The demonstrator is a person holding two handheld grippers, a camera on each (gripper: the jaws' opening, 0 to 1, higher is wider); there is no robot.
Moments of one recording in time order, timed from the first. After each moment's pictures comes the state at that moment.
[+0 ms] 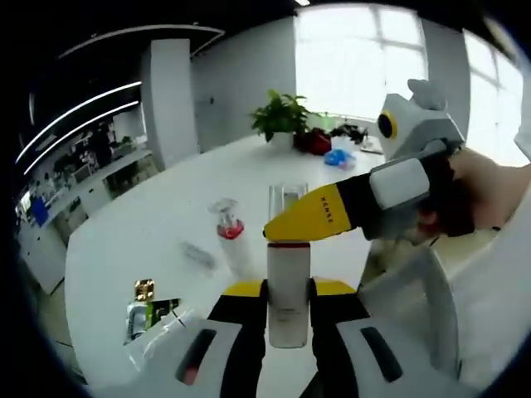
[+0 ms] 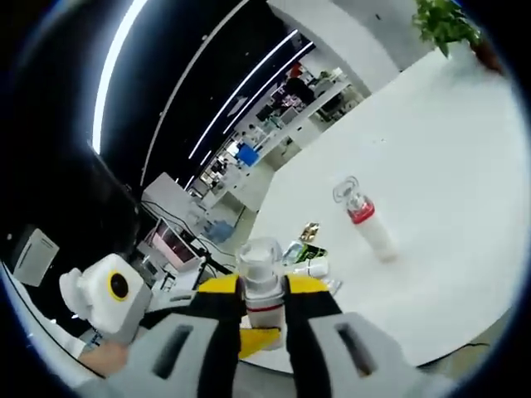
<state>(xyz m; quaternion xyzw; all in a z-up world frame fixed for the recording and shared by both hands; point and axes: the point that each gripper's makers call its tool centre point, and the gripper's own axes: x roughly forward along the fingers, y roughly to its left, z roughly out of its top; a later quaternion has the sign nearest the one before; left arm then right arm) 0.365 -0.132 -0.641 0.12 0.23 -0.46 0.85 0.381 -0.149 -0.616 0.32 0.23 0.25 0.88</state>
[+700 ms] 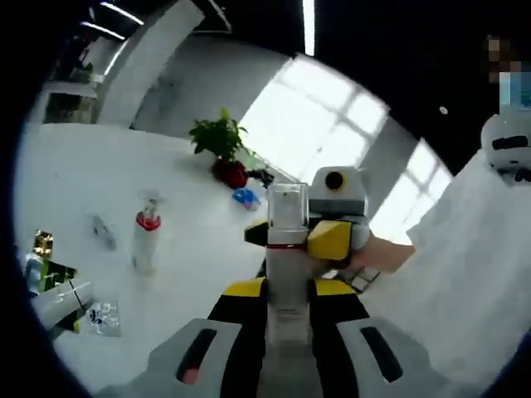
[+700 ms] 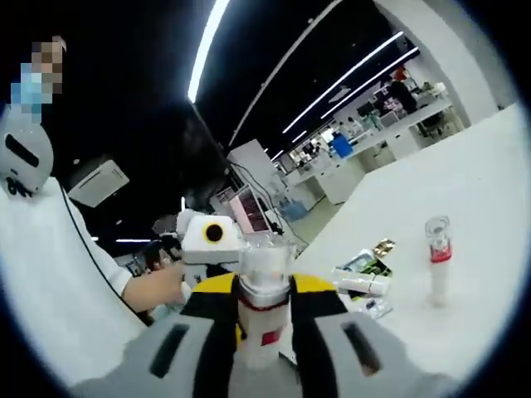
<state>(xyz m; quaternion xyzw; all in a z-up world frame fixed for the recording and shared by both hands) 0.309 -0.126 -0.586 -0.17 0.27 -0.66 0.68 0.335 -0.106 -0.562 0.23 0.16 0.51 0.82</state>
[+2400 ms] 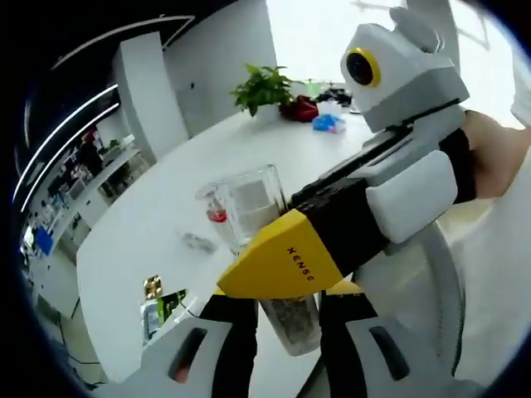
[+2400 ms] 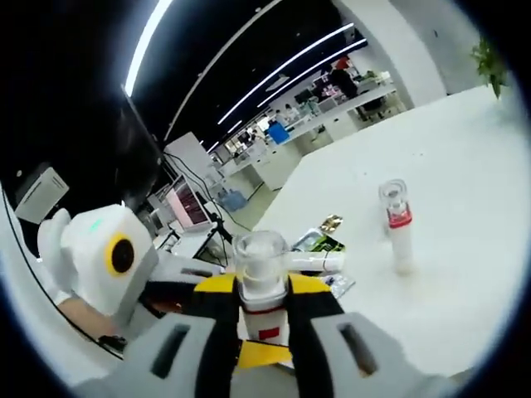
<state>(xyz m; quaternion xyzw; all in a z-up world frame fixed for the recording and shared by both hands) 0.350 -0.130 -0.654 0.22 0.27 -0.46 0.82 0.367 -0.111 -0.614 0.21 0.24 0.33 0.89</state>
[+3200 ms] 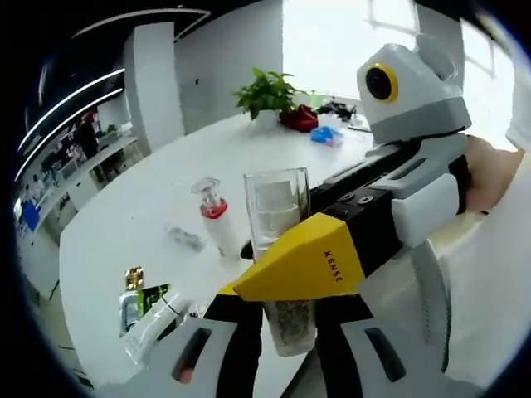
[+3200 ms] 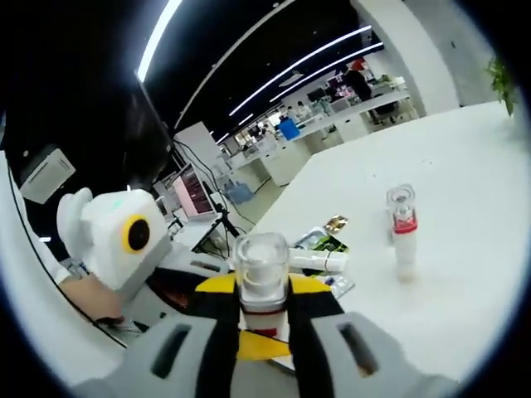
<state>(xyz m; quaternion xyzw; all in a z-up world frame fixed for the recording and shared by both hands) 0.347 -0.132 -0.655 0.14 0.28 -0.49 0.81 0.362 -0.107 -0.615 0.18 0.23 0.37 0.88</state>
